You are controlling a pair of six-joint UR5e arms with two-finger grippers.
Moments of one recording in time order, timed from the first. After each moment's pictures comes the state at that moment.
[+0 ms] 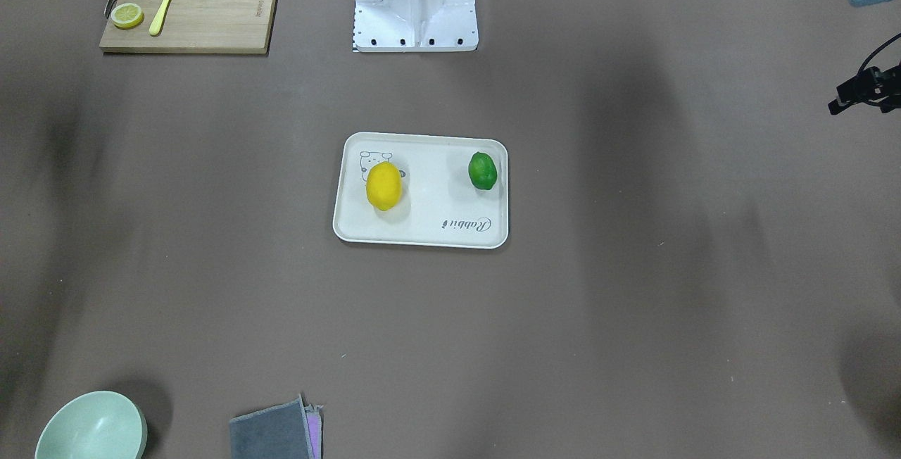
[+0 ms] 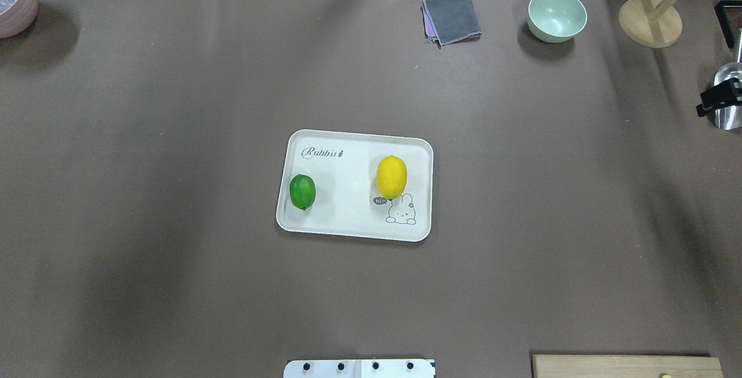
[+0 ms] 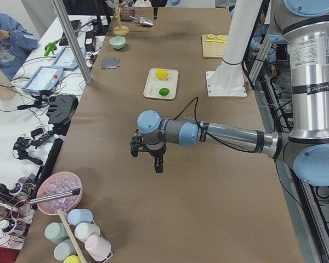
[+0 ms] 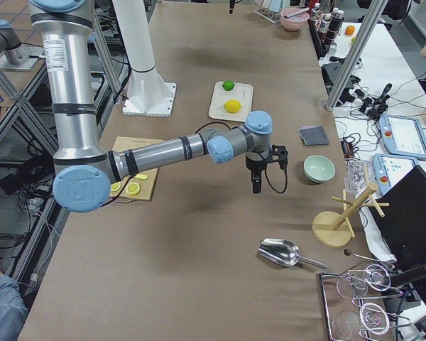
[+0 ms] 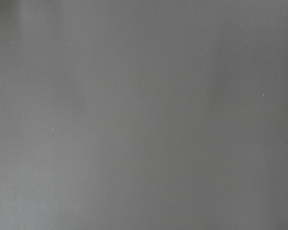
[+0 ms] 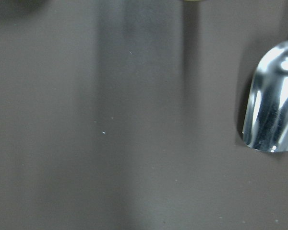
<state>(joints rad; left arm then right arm) -1.39 -1.42 -1.87 -1.47 -2.42 -0.21 1.33 -1.58 1.74 -1.40 2.26 0.38</state>
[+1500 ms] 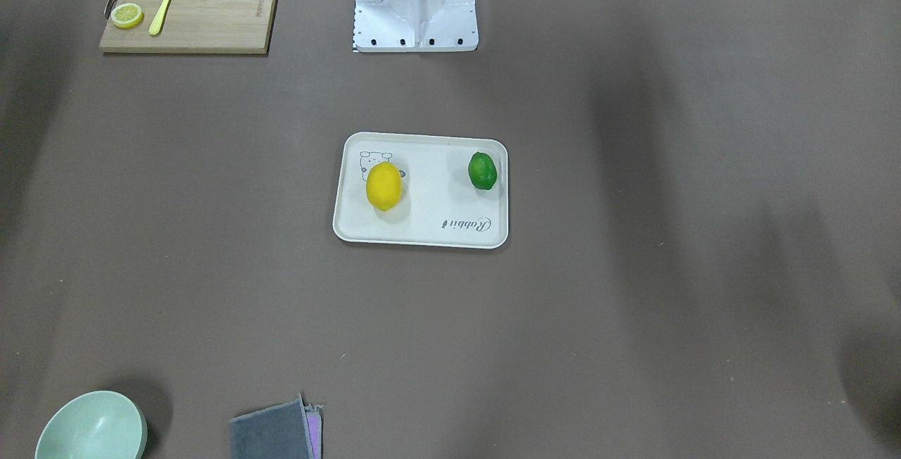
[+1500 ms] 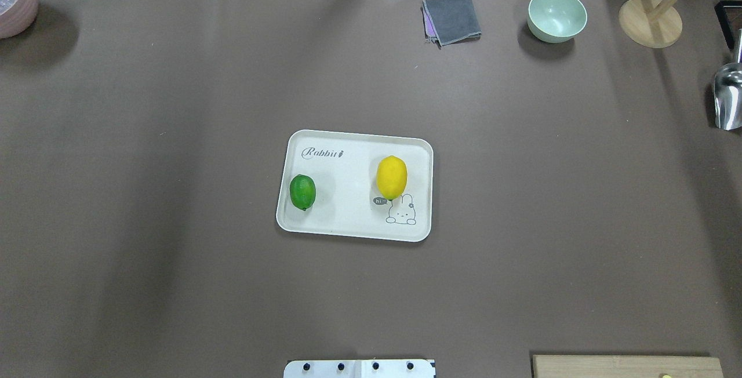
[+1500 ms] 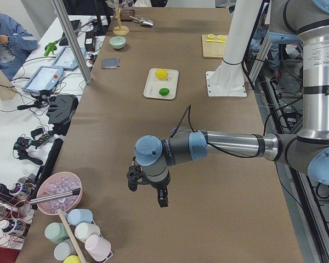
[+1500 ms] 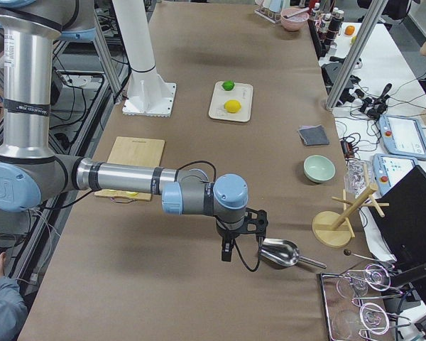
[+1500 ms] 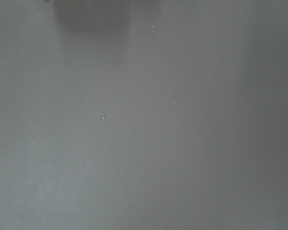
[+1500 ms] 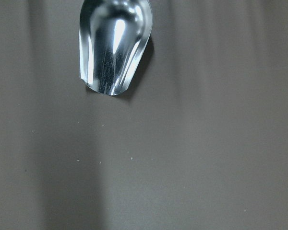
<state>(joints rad) -1.65 -1.45 -1.74 -1.27 -2.31 0.13 1.59 -1.68 1.65 -1.52 2.30 0.11</state>
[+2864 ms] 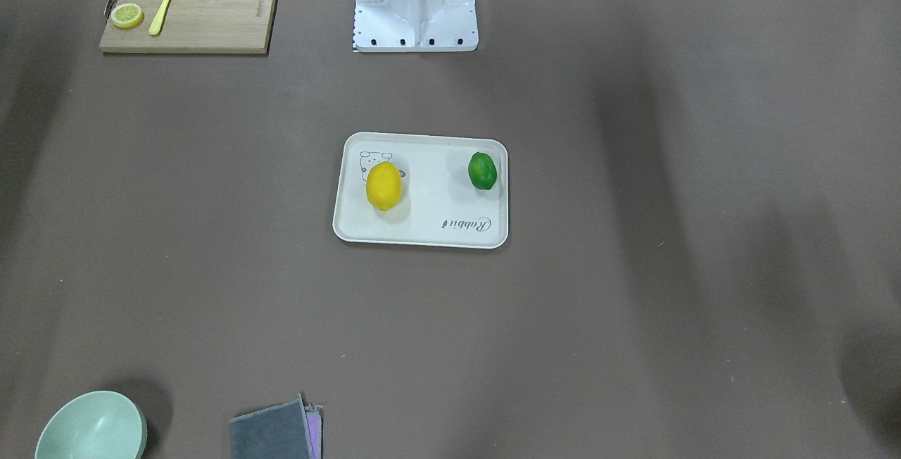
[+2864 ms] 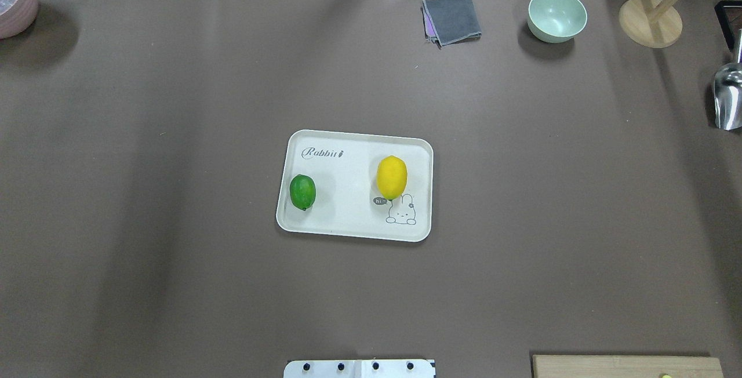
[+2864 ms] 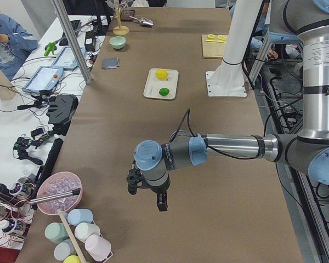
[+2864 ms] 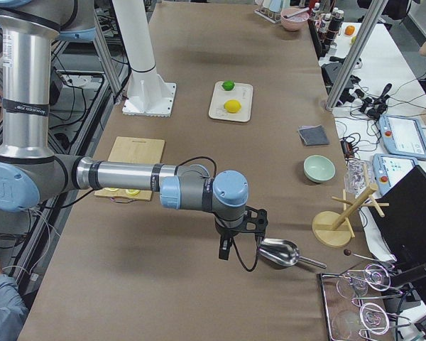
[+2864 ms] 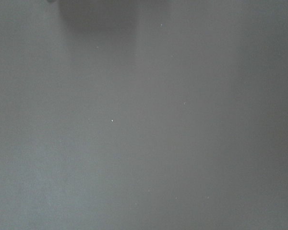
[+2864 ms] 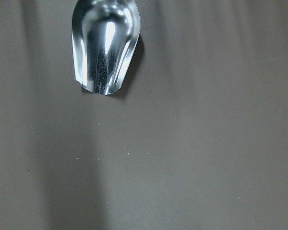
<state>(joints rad) -1.65 -1.45 -1.73 -1.29 -2.31 0.14 1.63 -1.69 1.68 -1.57 2.30 0.11</state>
